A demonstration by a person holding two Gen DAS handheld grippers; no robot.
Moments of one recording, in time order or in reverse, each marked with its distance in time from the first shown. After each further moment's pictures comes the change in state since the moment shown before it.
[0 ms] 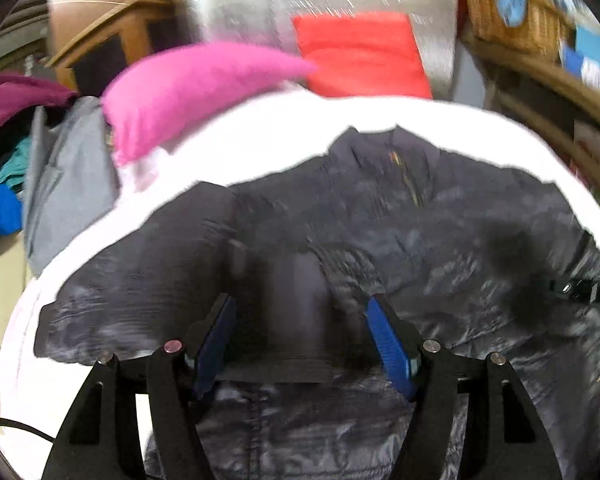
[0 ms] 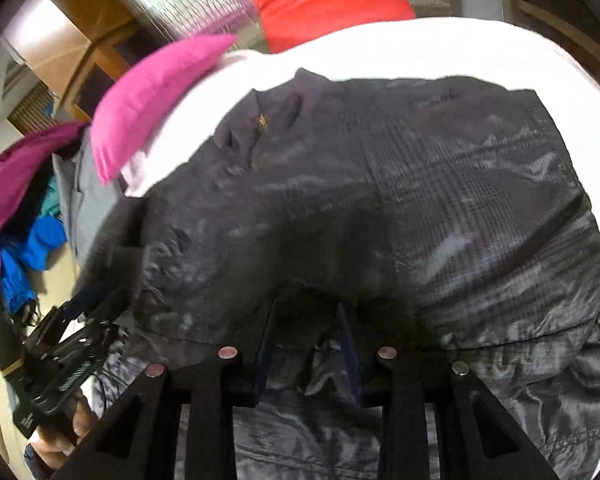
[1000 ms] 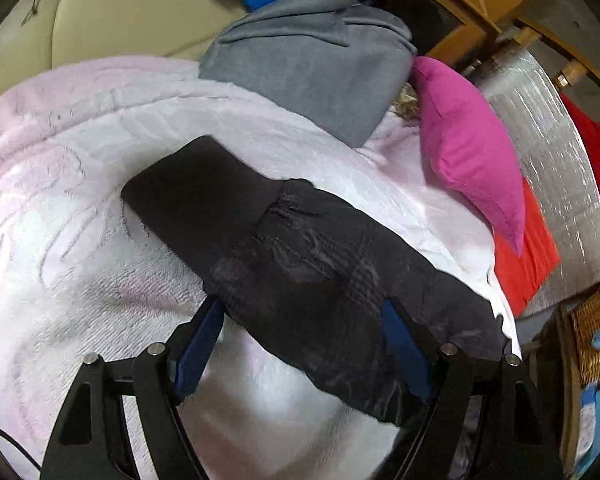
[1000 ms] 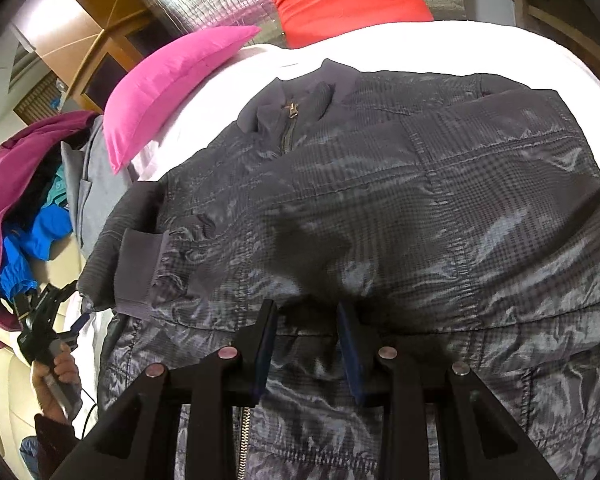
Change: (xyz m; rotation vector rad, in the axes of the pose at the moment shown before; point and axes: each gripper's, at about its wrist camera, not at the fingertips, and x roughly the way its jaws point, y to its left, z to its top) left arm 0.050 0.291 -0.091 -0.998 -0.008 -0.033; right arm 0.007 0.026 -0.013 -0.024 0.017 0.007
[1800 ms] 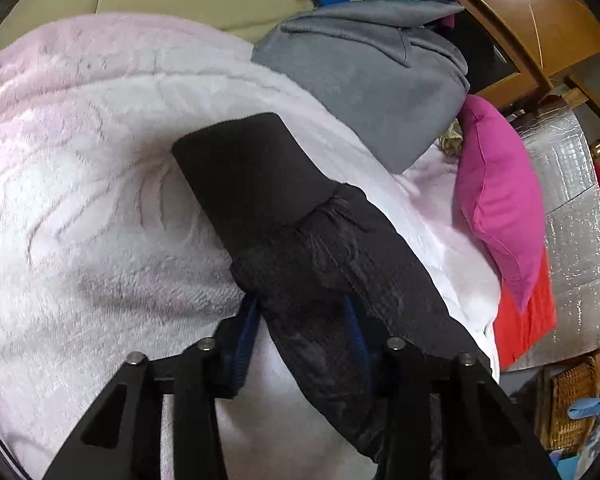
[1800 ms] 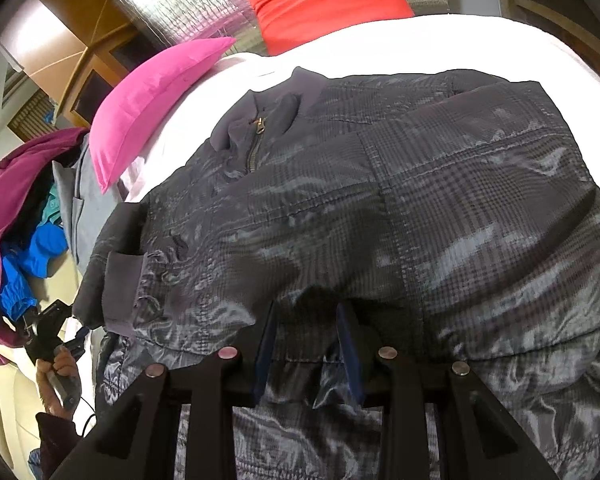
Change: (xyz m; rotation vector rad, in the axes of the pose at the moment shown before) left arm 0.011 0.016 0.009 -0.204 -0.021 0.022; right arm 0.001 -0.028 0.014 0.049 -0.007 0.001
